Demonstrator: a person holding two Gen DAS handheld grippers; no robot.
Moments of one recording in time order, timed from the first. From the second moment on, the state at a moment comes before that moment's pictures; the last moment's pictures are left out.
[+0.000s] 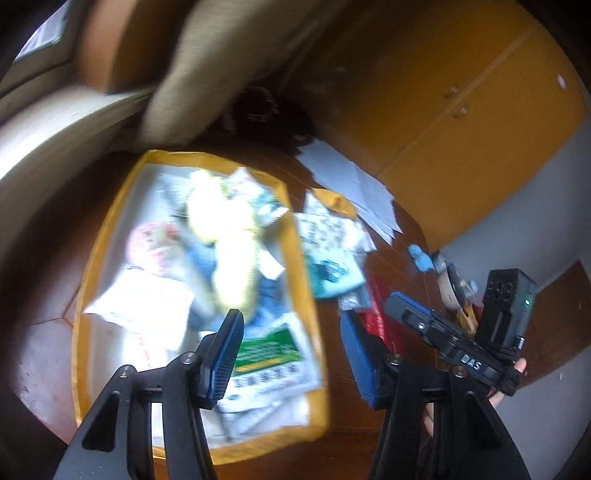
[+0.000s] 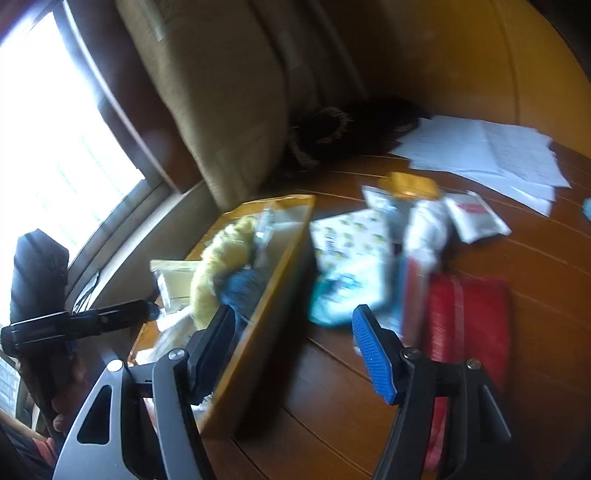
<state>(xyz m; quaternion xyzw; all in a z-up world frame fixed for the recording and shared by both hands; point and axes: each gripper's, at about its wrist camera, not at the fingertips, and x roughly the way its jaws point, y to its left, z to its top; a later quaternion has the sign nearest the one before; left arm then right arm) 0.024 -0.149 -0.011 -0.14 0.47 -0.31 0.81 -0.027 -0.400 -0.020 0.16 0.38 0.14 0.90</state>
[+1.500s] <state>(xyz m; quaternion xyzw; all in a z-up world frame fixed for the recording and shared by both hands) 0.103 -0.318 -0.063 -0.05 0.57 -0.27 0.77 -0.046 -0.502 -0.064 0.28 0.38 0.09 0.88</state>
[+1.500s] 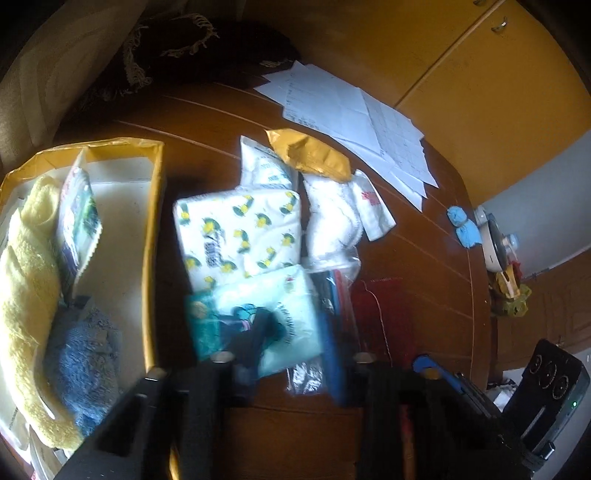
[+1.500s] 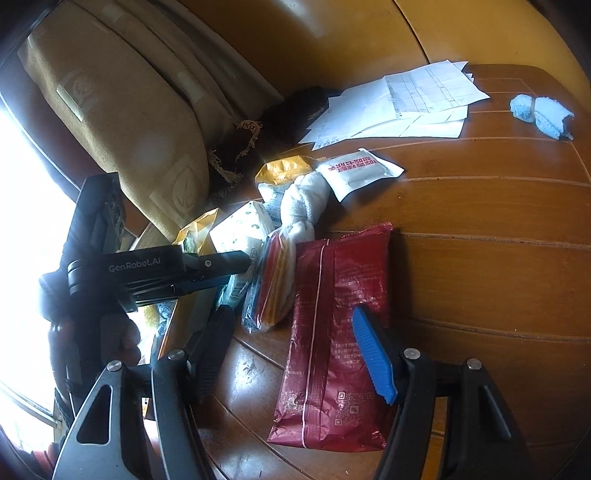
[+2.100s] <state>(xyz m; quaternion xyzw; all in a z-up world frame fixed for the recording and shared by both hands) 0.033 -0.267 -0.028 -0.09 0.53 -0.36 0.76 -0.047 -0.490 -0.059 0.25 0.37 0.11 0.89</state>
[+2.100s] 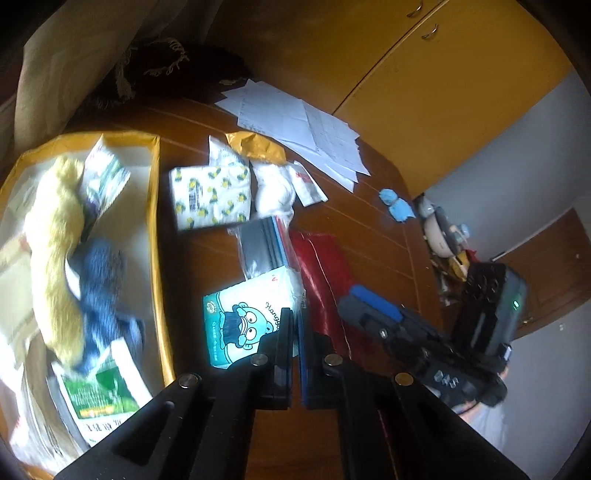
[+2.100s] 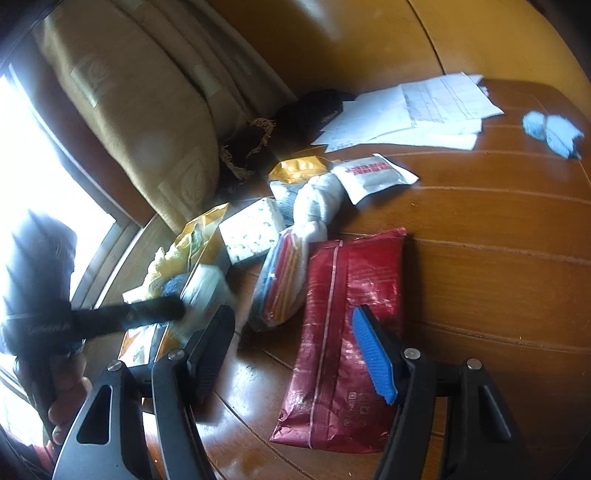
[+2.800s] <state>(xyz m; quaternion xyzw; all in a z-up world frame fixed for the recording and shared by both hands) 0.001 -0.259 -0.071 -0.07 0.57 -0.41 0.71 0.034 -0.423 -0.056 0.12 0.48 0.07 0.86</state>
